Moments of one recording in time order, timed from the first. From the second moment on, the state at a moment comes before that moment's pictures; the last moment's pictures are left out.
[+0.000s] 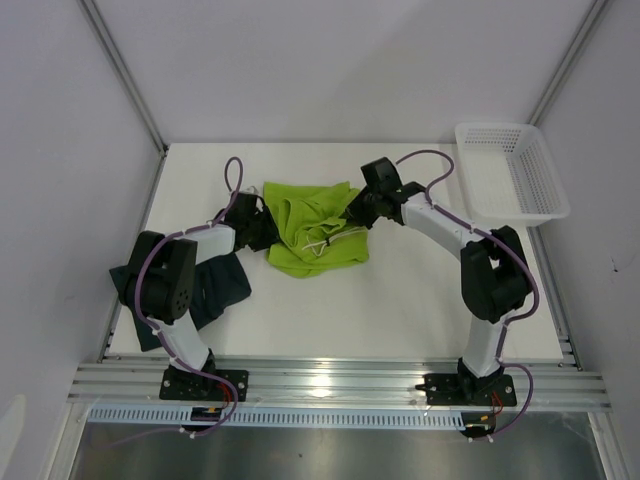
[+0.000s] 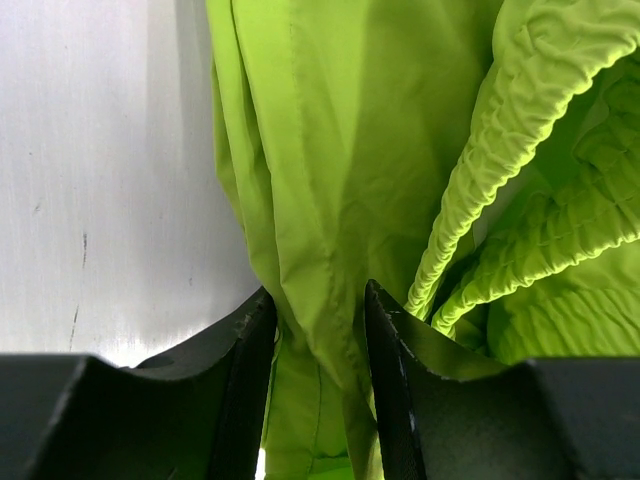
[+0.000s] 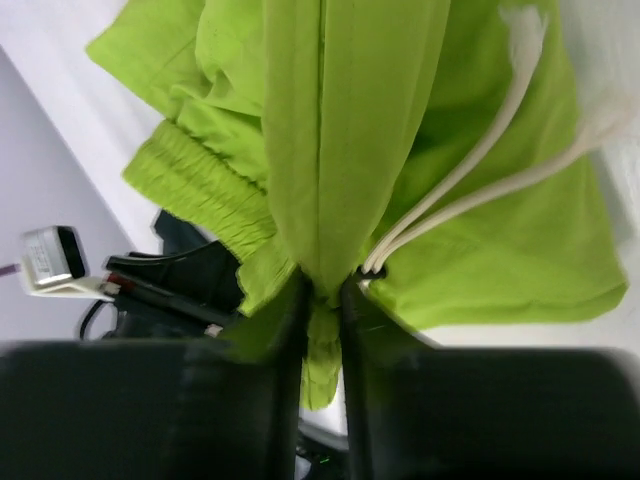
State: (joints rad) left arm -0.24 1.76 0.93 -0.05 0.13 -0.60; right arm 0.53 1.86 1.46 -0.45 -0.08 1.18
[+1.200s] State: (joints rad) left arm -0.30 1.78 0.95 -0.01 0.11 -0.51; right arm 0.60 2.47 2.14 -0.24 -0.26 0.92
